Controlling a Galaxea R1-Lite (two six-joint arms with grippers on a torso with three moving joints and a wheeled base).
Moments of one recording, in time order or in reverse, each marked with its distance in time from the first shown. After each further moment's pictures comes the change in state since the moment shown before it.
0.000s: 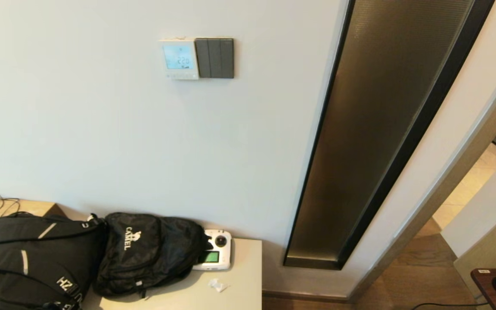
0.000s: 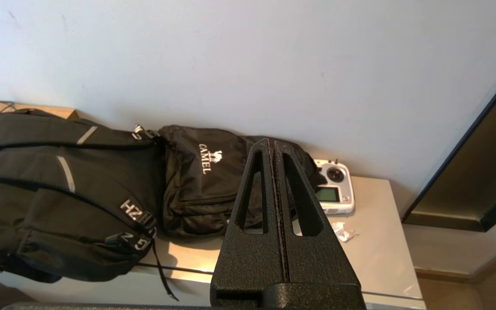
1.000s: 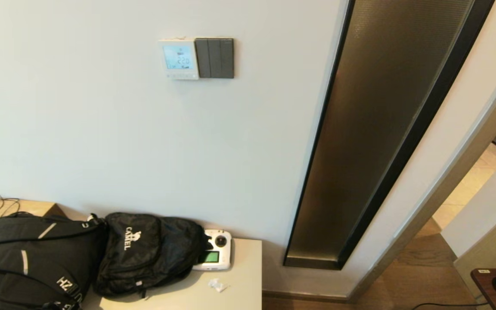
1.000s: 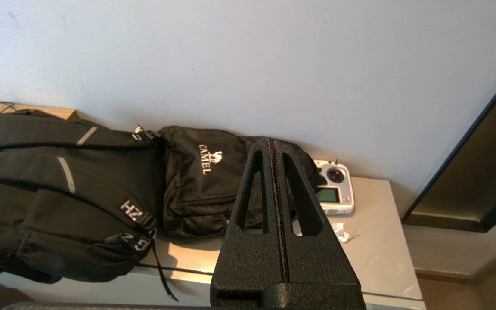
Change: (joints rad) left arm 0.000 0.000 0.000 -0.001 0.000 0.000; right arm 0.000 0.000 0.000 0.000 0.000 0.001
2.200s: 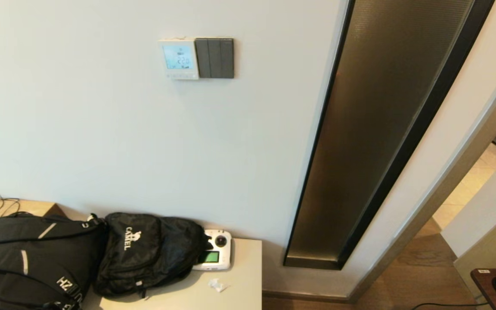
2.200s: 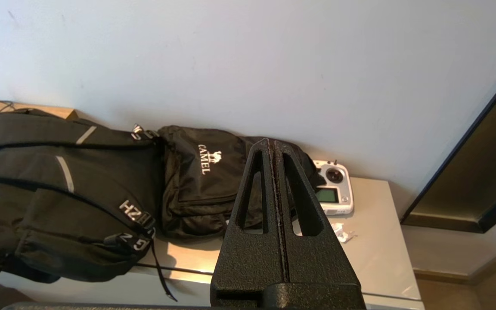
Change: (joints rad) left arm 0.000 0.000 0.000 0.000 0.000 -0.005; right arm 0.000 0.000 0.000 0.000 0.000 0.000
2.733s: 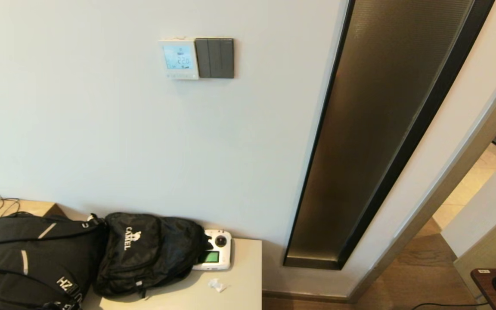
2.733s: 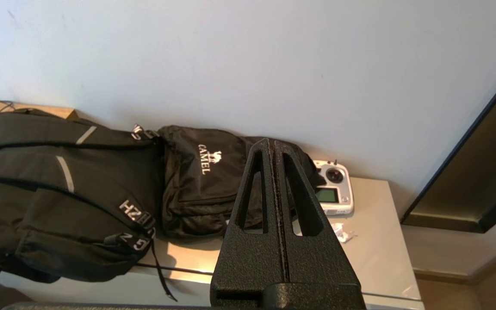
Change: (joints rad) left arm 0.000 0.000 0.000 0.000 0.000 0.000; right arm 0.000 0.000 0.000 0.000 0.000 0.000
